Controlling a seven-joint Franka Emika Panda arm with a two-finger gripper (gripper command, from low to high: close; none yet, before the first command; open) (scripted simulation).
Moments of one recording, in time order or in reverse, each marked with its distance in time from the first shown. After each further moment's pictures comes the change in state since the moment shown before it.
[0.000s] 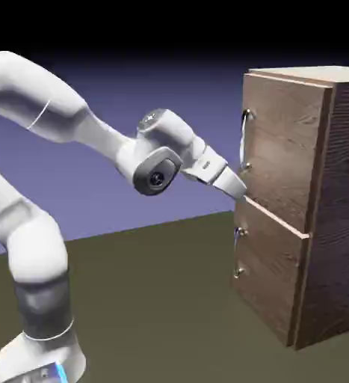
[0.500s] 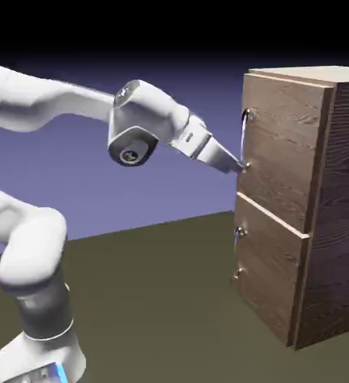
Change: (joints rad) arm -0.287 -0.248 0.301 0.045 0.652 -0.122 -0.322
